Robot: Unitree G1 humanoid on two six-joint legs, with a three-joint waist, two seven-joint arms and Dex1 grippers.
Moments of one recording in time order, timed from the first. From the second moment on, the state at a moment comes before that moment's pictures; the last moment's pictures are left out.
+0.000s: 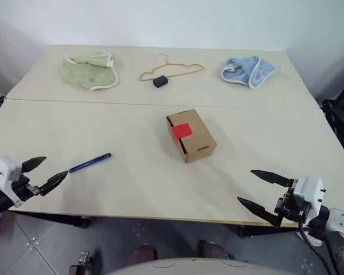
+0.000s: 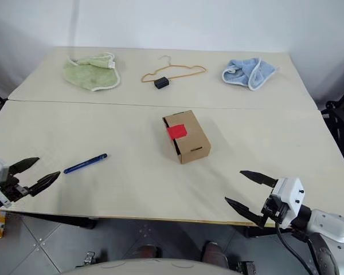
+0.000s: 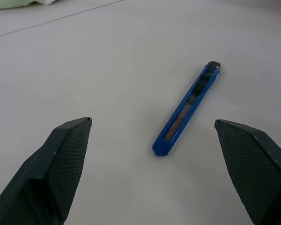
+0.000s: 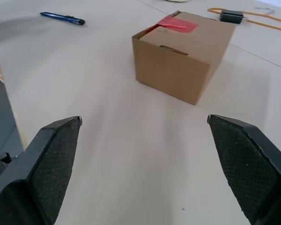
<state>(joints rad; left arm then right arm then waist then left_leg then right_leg) 0.05 0.80 0.56 0.19 -0.44 0.13 -0.92 0.30 -0.65 -0.32 -0.40 0.55 0.07 1.00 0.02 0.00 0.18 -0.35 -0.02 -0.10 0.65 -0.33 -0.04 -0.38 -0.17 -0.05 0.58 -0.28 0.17</state>
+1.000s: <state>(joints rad) -1.19 0.31 0.01 1.23 -0.06 -0.09 -0.59 -0.20 -0.51 0.03 -0.30 0.16 0.42 0.42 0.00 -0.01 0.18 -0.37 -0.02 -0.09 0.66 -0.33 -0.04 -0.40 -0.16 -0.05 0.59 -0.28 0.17</state>
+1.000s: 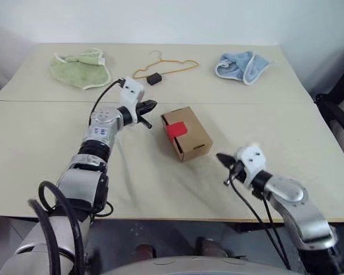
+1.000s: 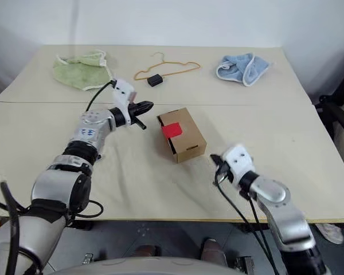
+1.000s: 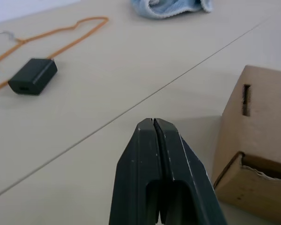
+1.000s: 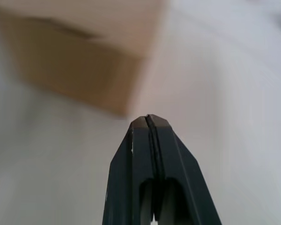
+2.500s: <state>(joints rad) -1.00 0.45 0.05 0.55 -0.25 0.35 -1.05 -0.21 -0.81 -0.10 -0.24 0.40 0.65 0.85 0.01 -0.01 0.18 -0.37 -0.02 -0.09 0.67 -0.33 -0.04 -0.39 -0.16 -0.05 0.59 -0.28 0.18</state>
